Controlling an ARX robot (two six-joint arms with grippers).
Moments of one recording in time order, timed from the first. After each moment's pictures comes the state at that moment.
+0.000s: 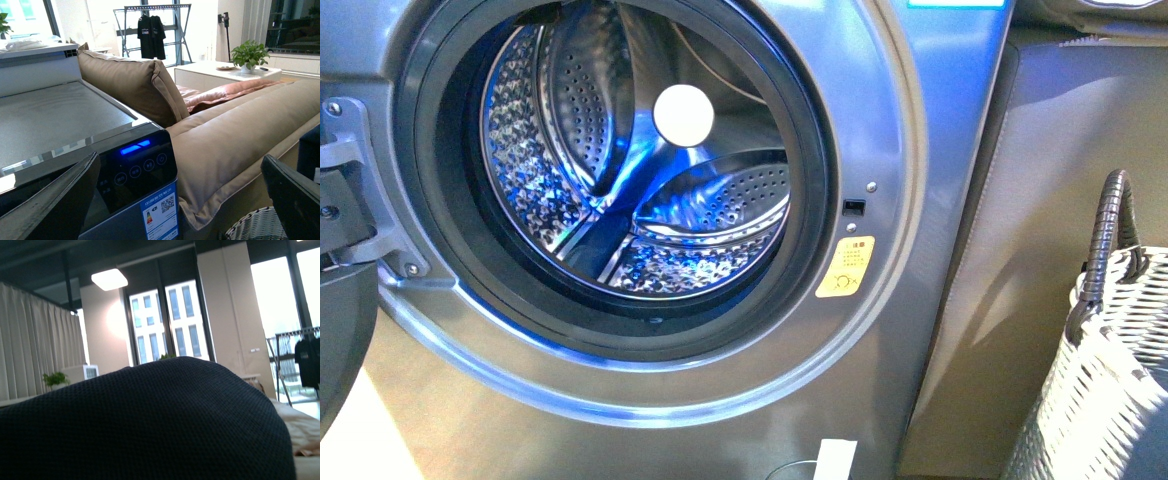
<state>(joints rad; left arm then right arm) -0.76 1.56 2.06 -0.30 -0.16 0.17 -0.92 1.17 1.25 0.85 -0.81 0.90</state>
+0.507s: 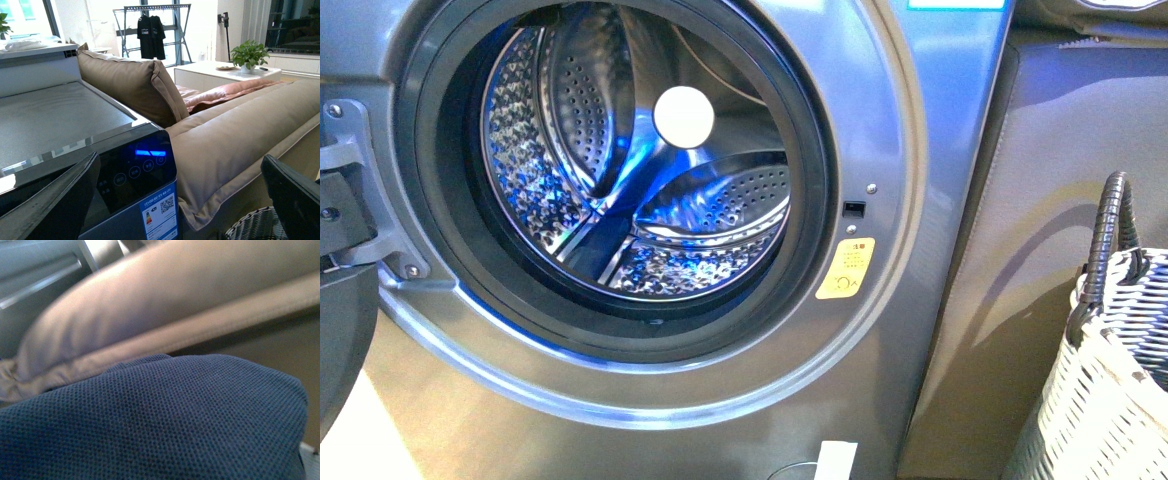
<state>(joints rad) -0.76 1.56 2.06 -0.30 -0.16 0.17 -0.84 1.30 0.98 0.20 -0.93 0.20</state>
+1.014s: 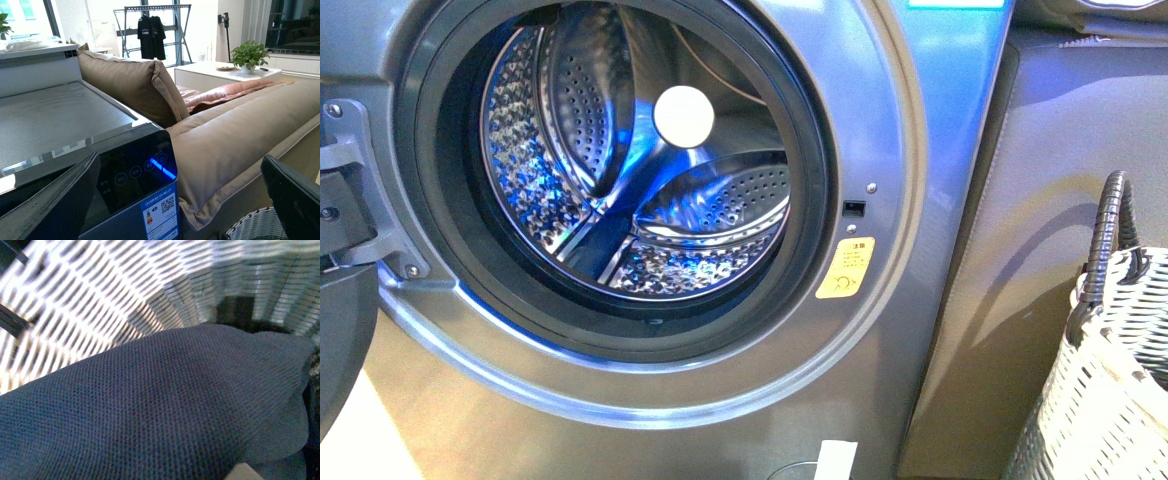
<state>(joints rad) -0.76 1.56 2.06 -0.30 -0.16 0.17 -0.64 1.53 0.58 0.12 -0.72 -0.18</state>
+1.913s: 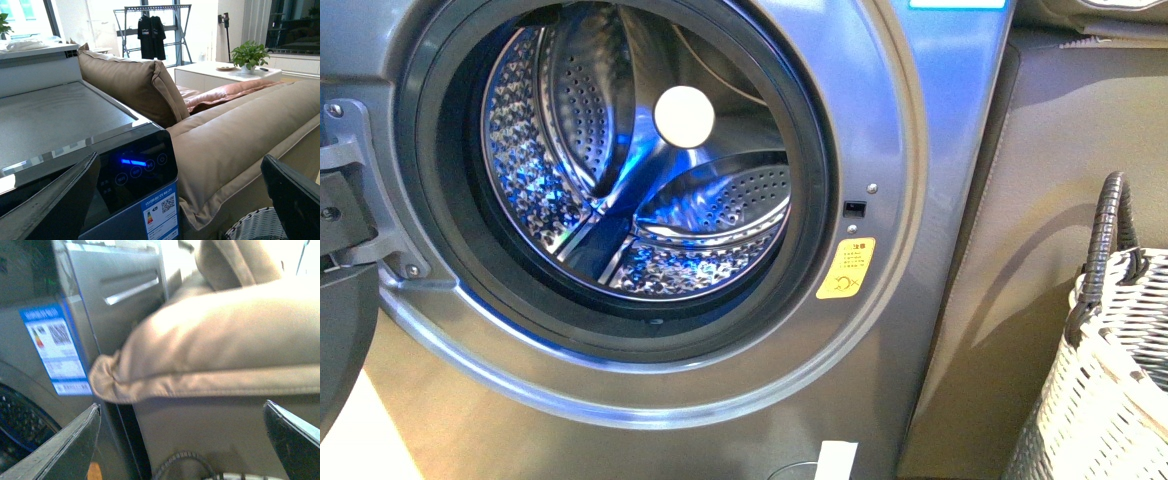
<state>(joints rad) -0.76 1.56 2.06 -0.30 -0.16 0.17 -0.47 1.04 0.79 0.39 -0.68 0.20</state>
